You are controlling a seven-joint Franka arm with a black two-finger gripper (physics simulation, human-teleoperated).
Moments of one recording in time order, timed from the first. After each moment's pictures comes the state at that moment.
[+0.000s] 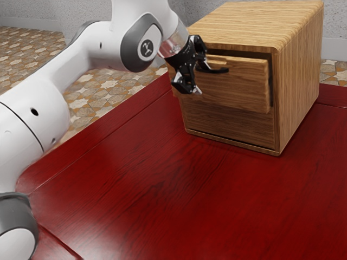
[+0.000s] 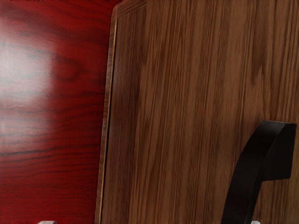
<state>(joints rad) -0.06 0.47 0.10 -1.00 -0.08 2.00 -1.67</state>
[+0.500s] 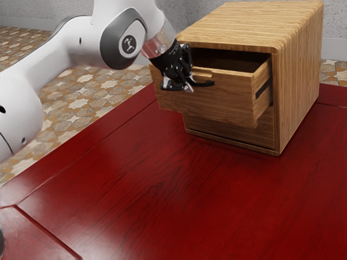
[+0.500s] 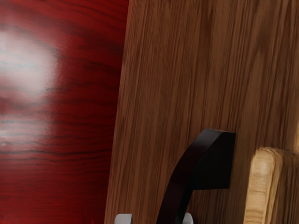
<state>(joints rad) -0.12 0.29 0.16 -1.20 -0.08 1.95 -1.71</state>
